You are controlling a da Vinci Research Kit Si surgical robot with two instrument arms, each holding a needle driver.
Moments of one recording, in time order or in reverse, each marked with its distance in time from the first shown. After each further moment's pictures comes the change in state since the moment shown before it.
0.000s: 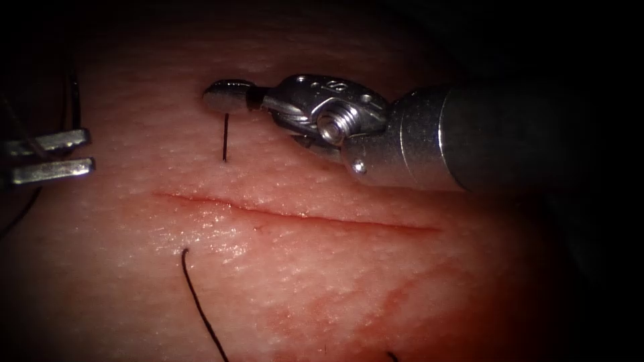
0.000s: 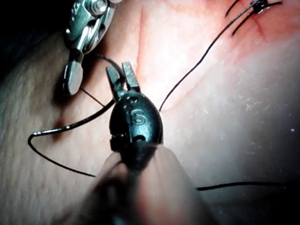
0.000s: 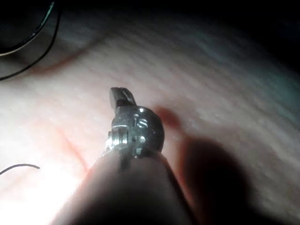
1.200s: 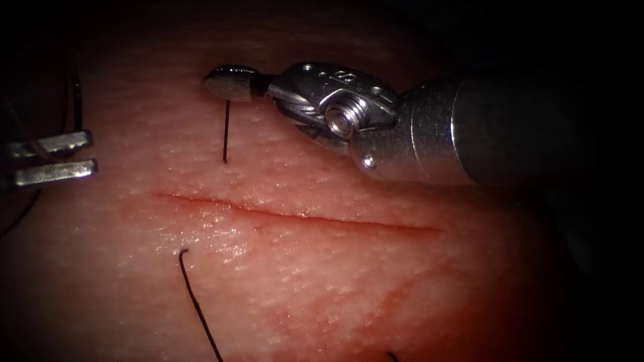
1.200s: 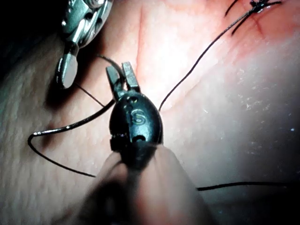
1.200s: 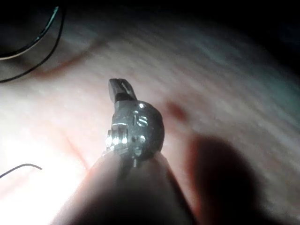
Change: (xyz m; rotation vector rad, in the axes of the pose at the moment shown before) right arm 0.001 -0.001 0.000 0.047 0.061 -0.014; left arm 0.000 0.000 0.000 -0.001 0.001 0.002
